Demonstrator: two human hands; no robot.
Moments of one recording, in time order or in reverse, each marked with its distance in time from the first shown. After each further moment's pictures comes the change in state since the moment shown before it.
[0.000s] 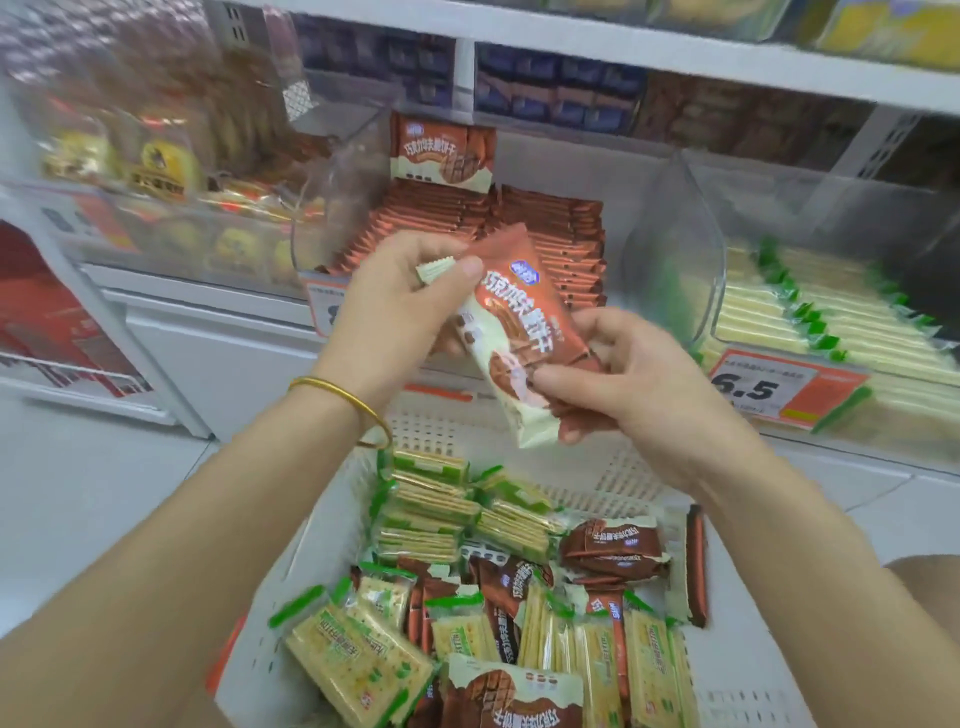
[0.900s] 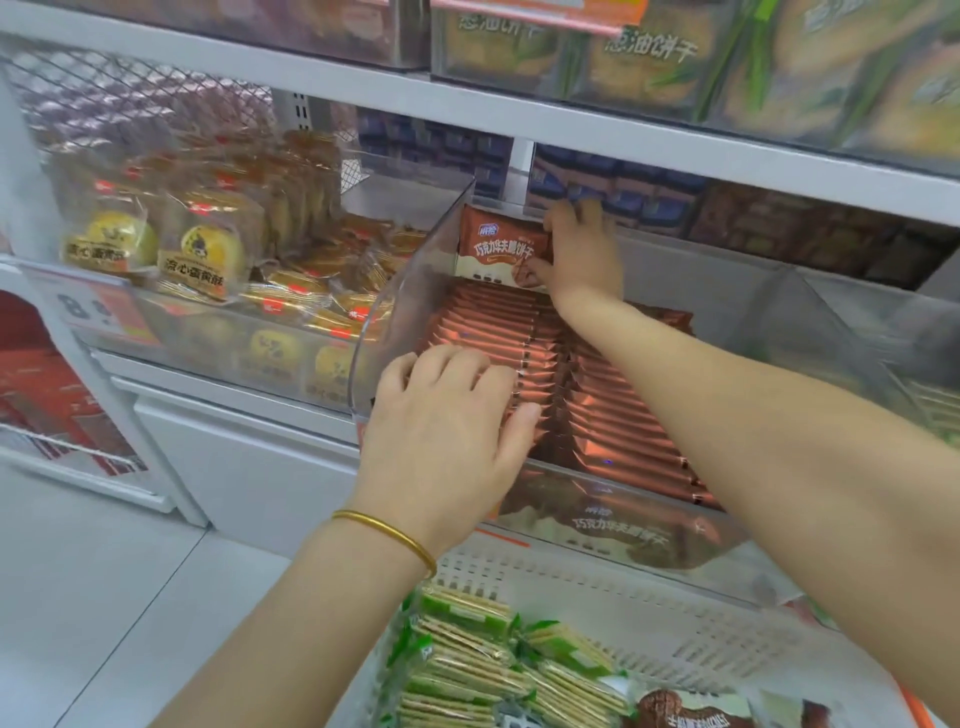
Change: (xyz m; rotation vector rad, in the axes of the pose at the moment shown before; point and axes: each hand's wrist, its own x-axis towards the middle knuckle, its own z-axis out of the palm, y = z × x) left_hand 0.072 -0.047 -0.038 1.214 -0.026 0.371; right_hand 0.320 -0.018 0.013 -1.225 0.506 -0.398
